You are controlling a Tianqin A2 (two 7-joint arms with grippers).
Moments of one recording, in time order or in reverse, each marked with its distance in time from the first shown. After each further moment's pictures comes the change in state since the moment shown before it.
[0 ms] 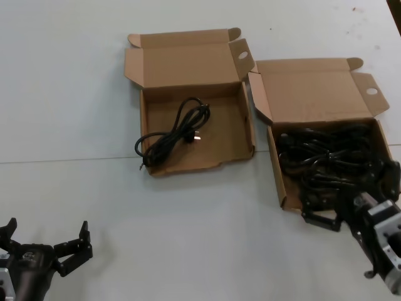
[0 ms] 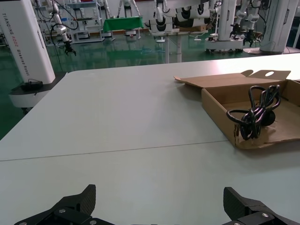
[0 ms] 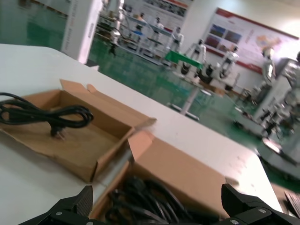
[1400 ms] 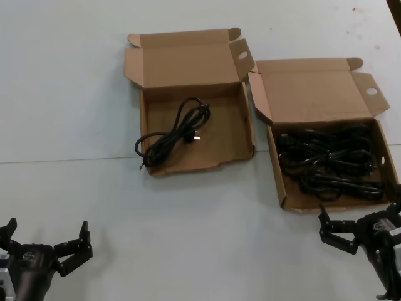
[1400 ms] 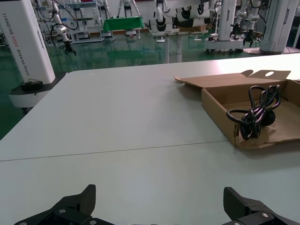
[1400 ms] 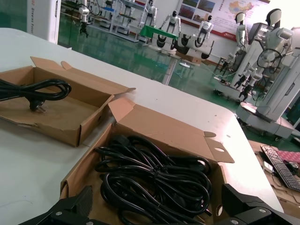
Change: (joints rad) left arm 0.000 0.000 0.000 0.000 0.000 0.000 0.000; right arm -0.112 -0.018 0.028 0.012 0.091 0.105 0.000
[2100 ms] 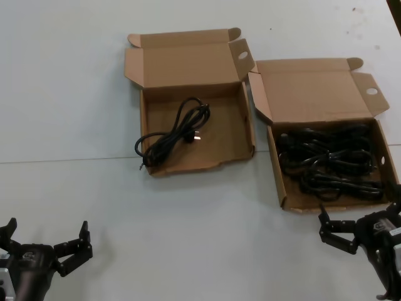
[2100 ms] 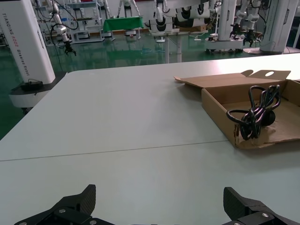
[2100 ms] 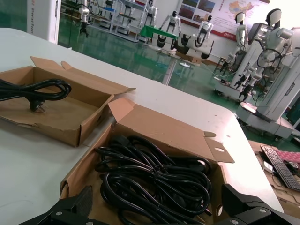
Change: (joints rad) left arm 0.000 0.000 0.000 0.000 0.000 0.000 0.000; right arm 0.000 0.000 0.000 0.000 0.000 0.000 0.000
